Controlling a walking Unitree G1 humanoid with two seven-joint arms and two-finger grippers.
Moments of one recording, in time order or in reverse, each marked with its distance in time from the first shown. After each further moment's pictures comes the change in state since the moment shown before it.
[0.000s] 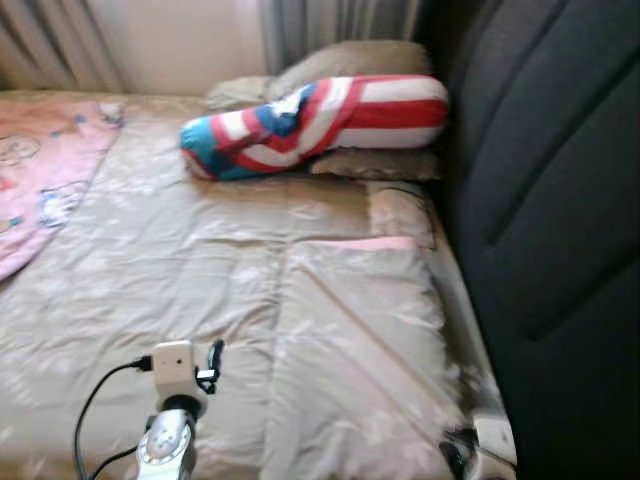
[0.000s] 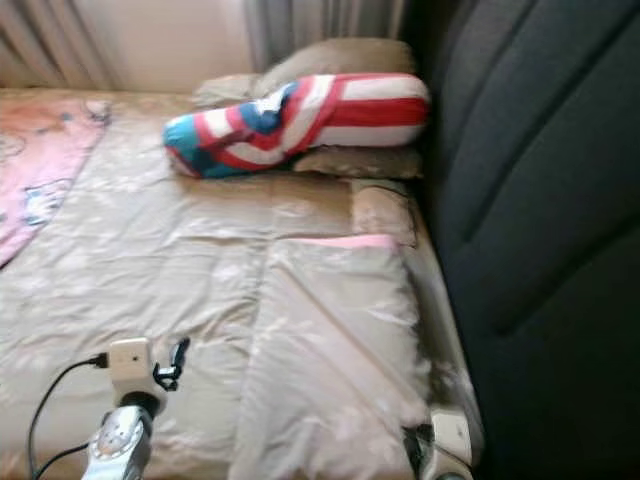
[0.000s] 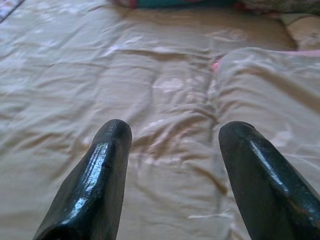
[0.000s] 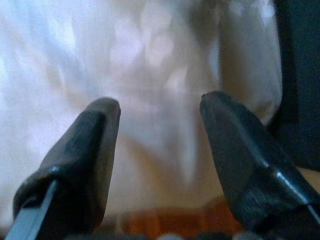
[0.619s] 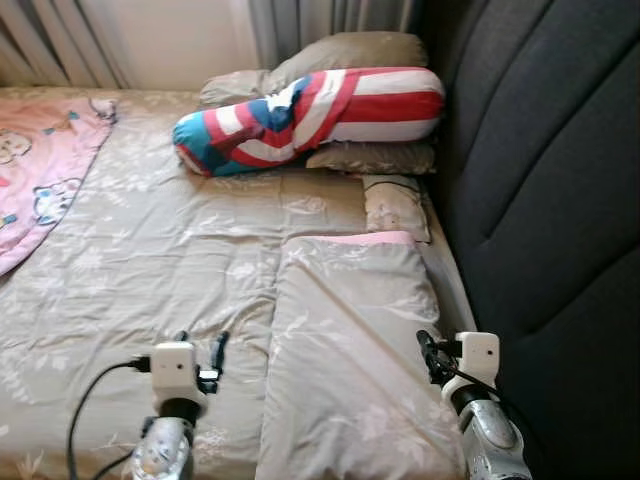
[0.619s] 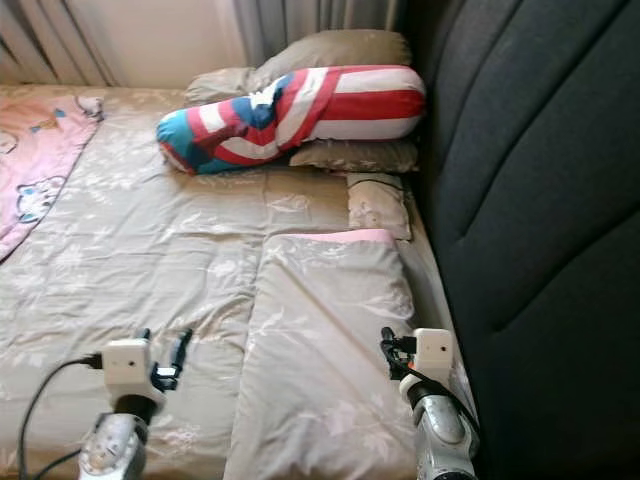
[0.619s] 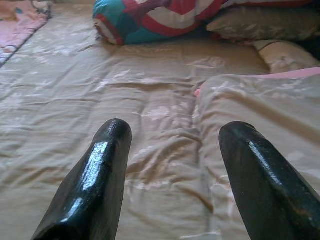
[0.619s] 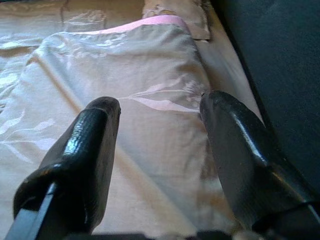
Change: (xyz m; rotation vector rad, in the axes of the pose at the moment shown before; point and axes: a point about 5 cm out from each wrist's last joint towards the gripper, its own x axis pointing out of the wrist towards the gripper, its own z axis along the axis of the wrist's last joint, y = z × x) left arm -0.017 -0.004 0.024 0.048 -0.130 -0.051; right arm 0.009 0.027 0.084 -0.019 -0.447 0.090
